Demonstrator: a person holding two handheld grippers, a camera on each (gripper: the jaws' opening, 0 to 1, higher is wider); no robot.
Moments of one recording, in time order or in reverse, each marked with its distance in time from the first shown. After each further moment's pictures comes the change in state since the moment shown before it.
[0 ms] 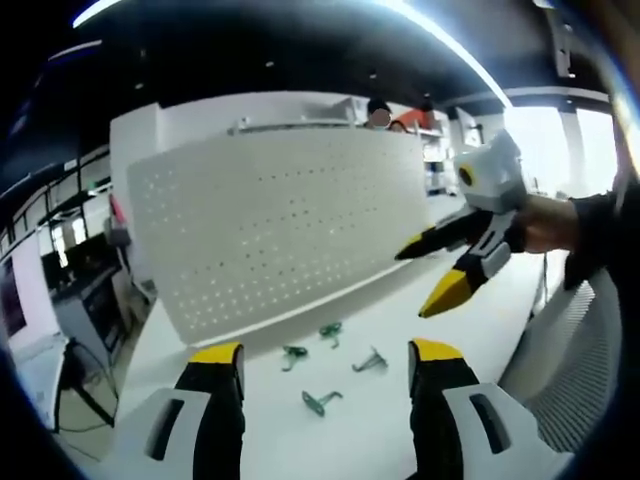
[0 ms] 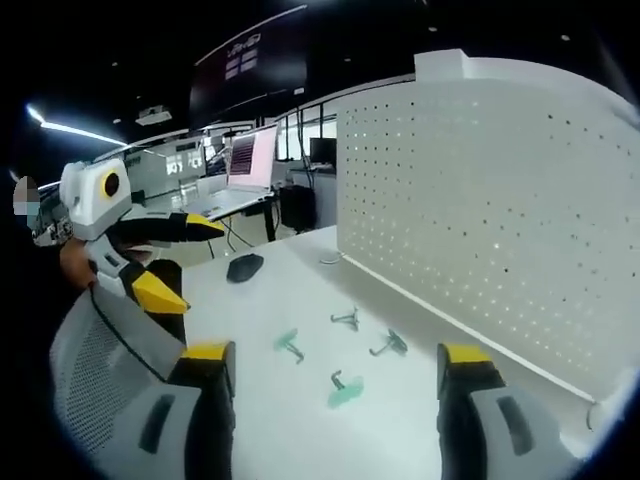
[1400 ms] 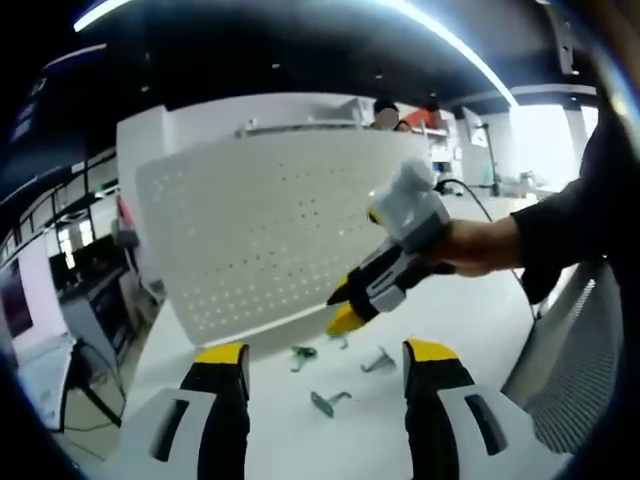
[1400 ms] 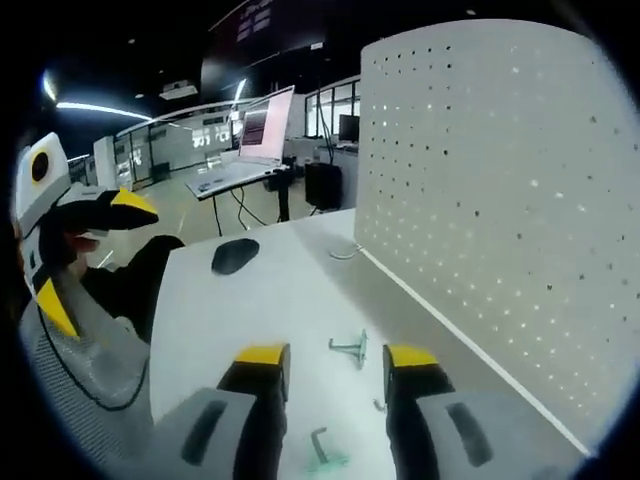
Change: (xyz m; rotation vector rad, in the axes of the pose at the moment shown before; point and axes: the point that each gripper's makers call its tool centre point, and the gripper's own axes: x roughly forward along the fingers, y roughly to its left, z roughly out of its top) left arm -0.001 0.006 0.001 0.009 -0.004 0.035; right arm 0.112 -0.008 -0.001 -0.078 0.098 0.118
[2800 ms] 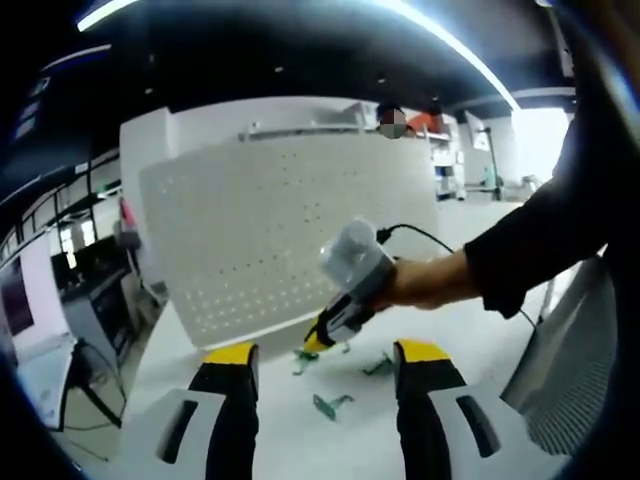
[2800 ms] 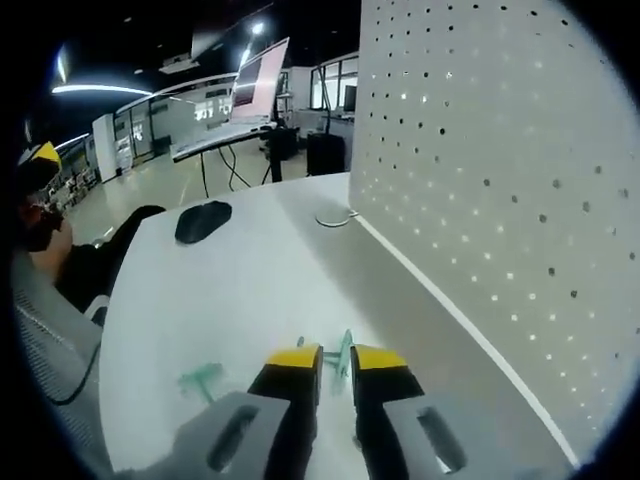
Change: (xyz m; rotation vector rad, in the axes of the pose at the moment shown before) left arm -0.002 0.004 0.001 -0.008 -0.018 0.008; right arm 0.071 -0.027 -0.029 -0.034 0.123 0.002
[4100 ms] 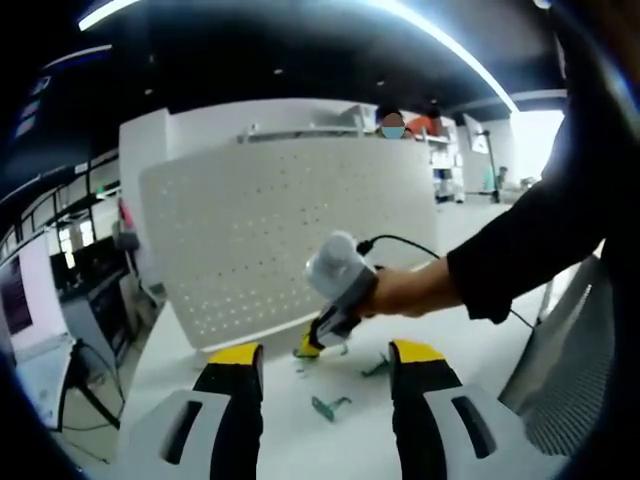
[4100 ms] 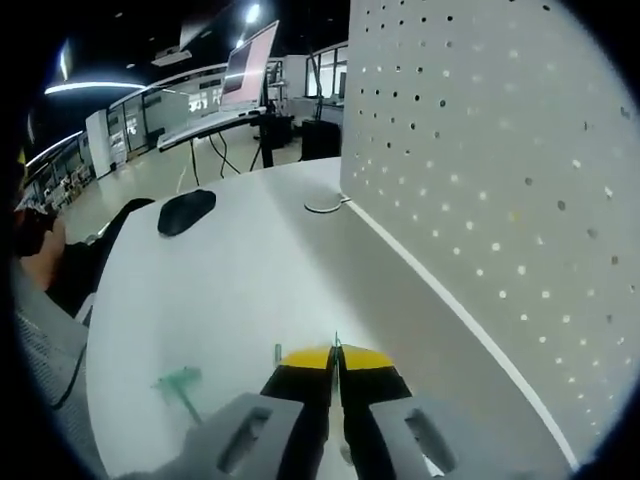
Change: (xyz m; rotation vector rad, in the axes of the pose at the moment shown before) left arm 0.000 -0.002 0.004 -0.003 -0.009 -0.008; right arm 0.015 -0.012 -0.007 0.014 0.050 -0.010
